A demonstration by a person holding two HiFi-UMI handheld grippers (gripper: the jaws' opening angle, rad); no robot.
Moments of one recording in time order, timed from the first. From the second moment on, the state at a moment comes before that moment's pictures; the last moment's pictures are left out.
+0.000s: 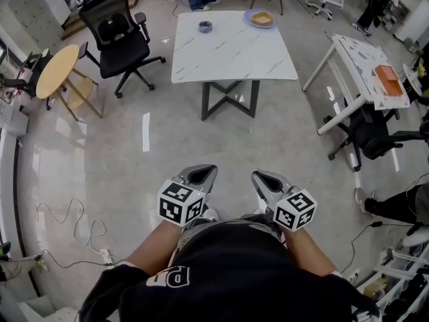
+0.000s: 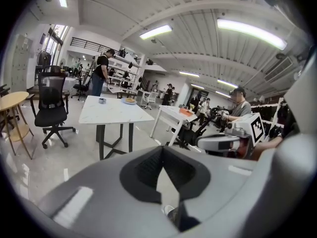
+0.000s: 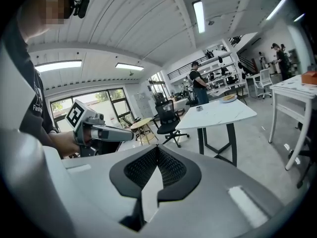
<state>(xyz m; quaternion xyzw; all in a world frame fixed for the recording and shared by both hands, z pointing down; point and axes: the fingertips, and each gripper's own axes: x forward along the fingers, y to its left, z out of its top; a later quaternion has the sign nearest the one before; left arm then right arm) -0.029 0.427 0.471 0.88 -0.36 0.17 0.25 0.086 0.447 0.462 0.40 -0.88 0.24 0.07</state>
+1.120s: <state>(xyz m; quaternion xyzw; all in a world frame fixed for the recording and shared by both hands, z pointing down) -0.068 0.364 0.486 0.89 -0.35 0.17 0.25 0.042 0.368 0.472 0.41 -0.87 0.26 0.07</state>
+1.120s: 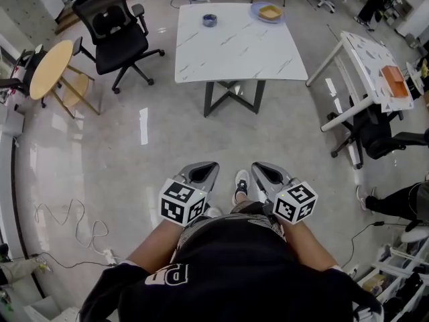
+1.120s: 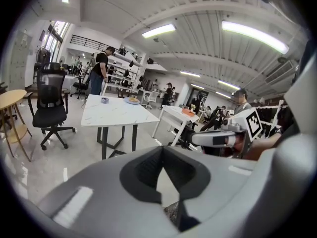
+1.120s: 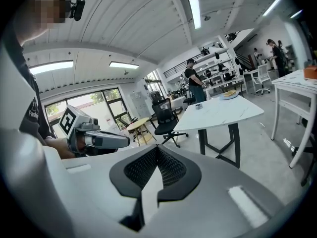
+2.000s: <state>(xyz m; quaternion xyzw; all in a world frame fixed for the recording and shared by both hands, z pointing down) 0.019 0.204 0.467 0.88 -0.38 0.18 0.23 0.118 0.209 0.460 0.36 -0.90 0.24 0.07</state>
